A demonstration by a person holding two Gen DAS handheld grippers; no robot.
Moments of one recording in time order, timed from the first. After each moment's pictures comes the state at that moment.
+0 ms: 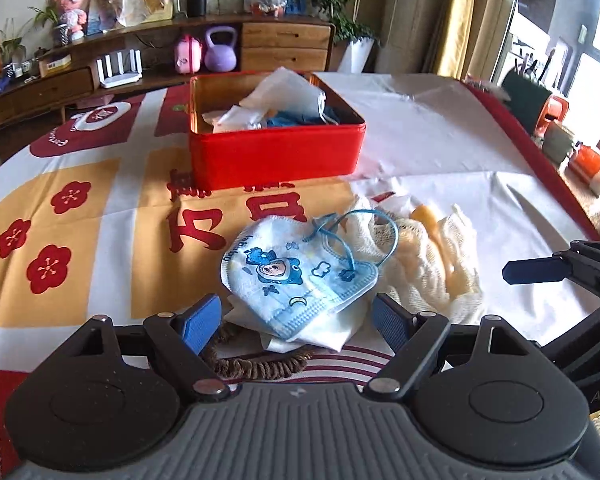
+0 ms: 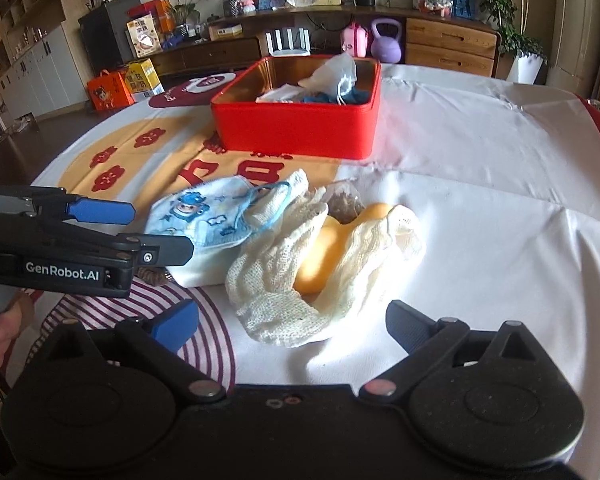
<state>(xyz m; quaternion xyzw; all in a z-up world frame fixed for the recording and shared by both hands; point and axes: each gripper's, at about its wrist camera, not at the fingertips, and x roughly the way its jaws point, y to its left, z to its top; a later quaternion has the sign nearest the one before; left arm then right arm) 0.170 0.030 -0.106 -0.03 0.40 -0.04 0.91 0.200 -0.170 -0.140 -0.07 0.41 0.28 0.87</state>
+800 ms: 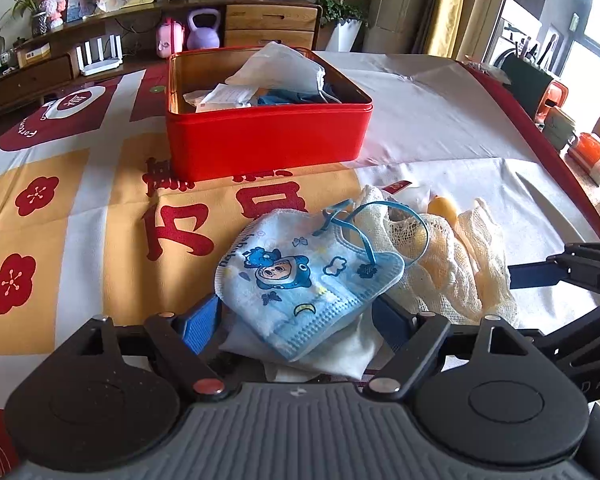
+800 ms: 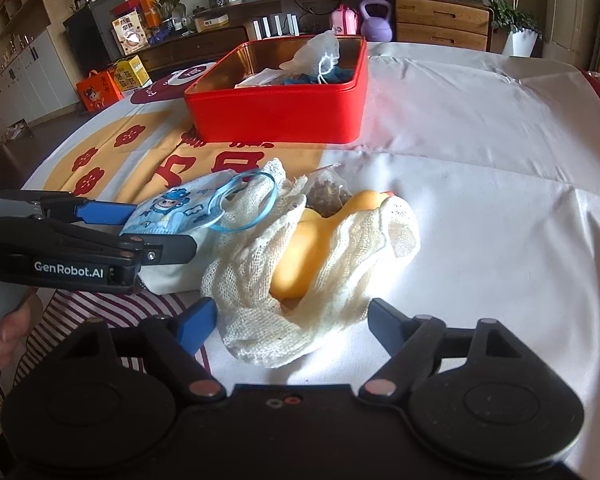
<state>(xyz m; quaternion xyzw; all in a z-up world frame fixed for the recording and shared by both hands) 0.201 0.037 -0.128 -0.04 0.42 -0.06 0.90 0.219 -0.176 -0.149 -0.05 0.43 0.27 0.86</state>
